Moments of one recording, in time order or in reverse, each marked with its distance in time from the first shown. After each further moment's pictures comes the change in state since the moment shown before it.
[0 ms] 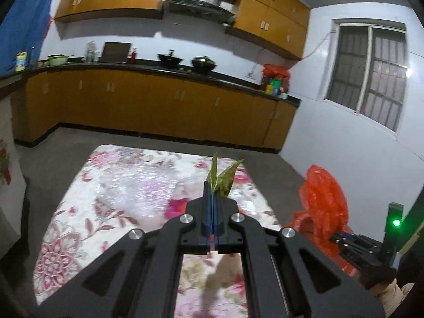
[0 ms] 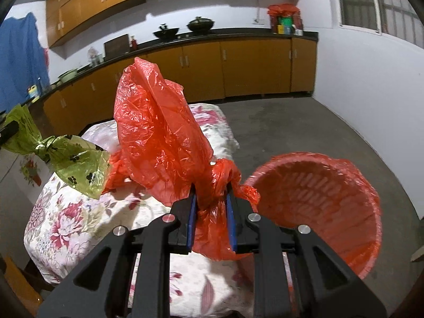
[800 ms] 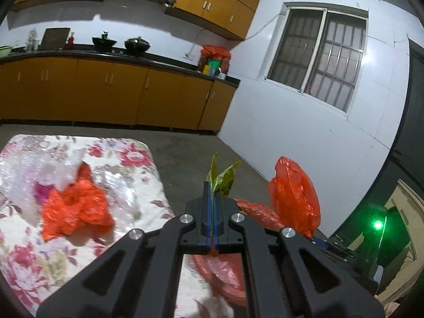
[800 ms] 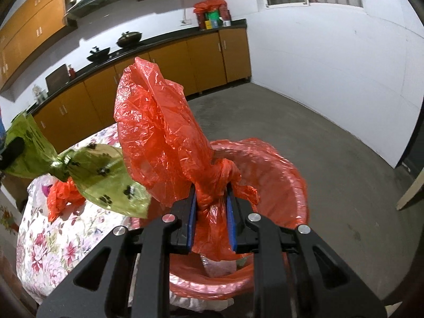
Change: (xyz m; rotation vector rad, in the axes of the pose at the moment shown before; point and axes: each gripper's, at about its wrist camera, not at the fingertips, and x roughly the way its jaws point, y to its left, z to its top) left arm 0.078 -0.170 -0.039 0.043 0.101 -0.318; right arm -0.042 -0.118 -0.022 0.252 -0.013 -0.230
